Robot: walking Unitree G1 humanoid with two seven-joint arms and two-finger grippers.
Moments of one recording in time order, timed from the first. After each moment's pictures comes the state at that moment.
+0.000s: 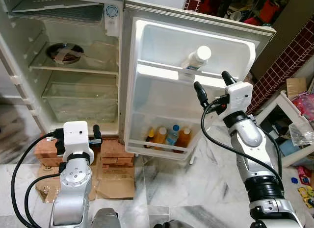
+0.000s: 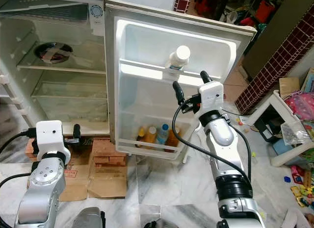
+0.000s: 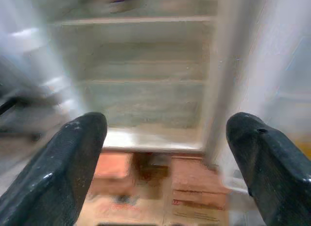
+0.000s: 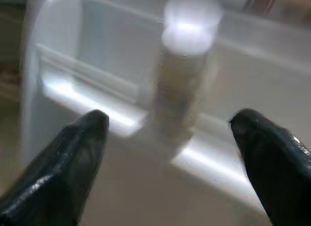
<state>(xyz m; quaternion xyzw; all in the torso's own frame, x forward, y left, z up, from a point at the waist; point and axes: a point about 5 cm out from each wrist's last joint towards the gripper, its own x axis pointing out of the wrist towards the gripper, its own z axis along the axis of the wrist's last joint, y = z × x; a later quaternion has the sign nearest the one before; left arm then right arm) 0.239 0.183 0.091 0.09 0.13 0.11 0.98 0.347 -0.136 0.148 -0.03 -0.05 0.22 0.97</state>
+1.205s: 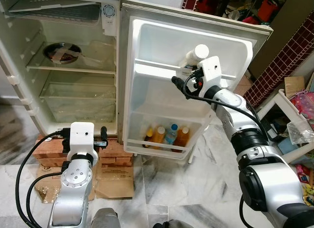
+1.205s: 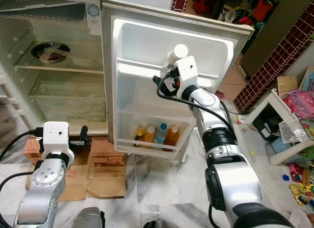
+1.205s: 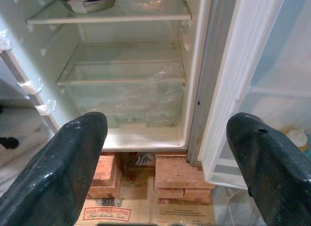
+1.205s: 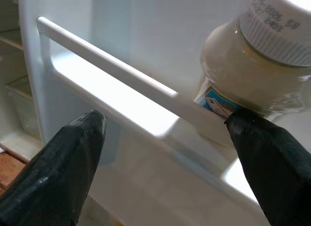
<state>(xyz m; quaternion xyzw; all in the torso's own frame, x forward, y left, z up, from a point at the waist) 0.239 0.172 0.090 0.09 0.13 0.06 0.99 0.388 -0.135 0.167 -0.06 0.03 0.25 0.97</state>
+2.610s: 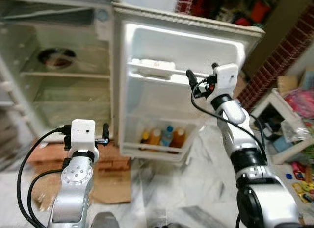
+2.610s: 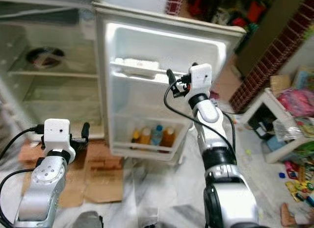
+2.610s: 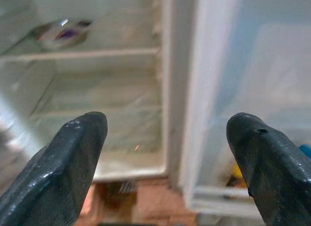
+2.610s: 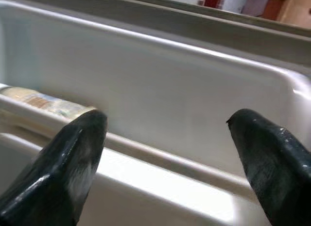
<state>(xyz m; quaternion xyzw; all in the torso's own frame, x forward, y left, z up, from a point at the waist) 0.250 0.167 0.096 0.08 0.10 0.04 0.99 0.356 -0.157 0.152 -0.02 -0.09 0.14 0.99</state>
